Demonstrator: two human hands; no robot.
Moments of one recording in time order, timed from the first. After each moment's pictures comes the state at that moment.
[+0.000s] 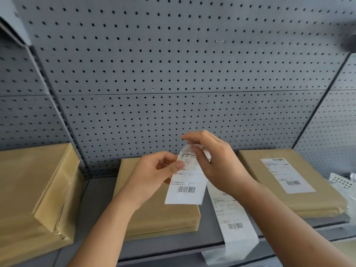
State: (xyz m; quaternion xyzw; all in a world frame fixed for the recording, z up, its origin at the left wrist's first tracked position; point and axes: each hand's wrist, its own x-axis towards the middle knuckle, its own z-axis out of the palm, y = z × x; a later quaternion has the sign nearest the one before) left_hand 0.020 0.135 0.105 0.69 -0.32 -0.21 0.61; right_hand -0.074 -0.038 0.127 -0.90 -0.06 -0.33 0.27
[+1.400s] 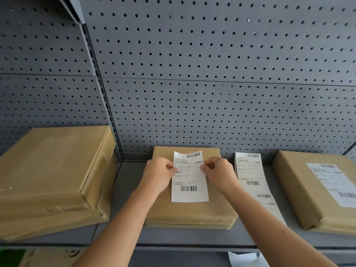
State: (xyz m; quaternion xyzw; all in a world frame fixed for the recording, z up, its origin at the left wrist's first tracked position) left_hand 0.097 0.174 0.020 0.91 -0.18 -0.08 0.38; right_hand 0.015 -0.003 0.020 -0.86 0.28 -0.10 0.42
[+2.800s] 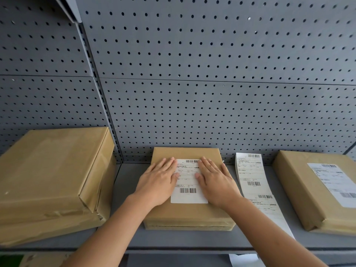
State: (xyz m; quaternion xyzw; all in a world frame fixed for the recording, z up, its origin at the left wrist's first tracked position) left_hand 0.101 0.182 -0.004 0.93 -0.35 -0.06 0.08; right_hand 0.010 -0.003 -0.013 -0.99 0.12 -0.01 0.10
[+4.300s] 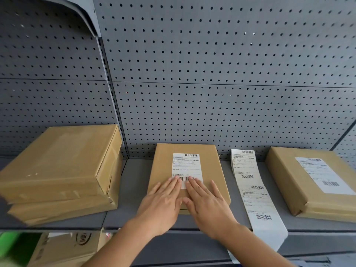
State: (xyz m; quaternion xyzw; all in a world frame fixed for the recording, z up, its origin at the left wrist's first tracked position) left_hand 0.001 0.227 -0.010 0.91 -0.41 -0.06 0.06; right_hand -0.079 0.064 -0.025 -1.00 0.03 -0.04 0.05
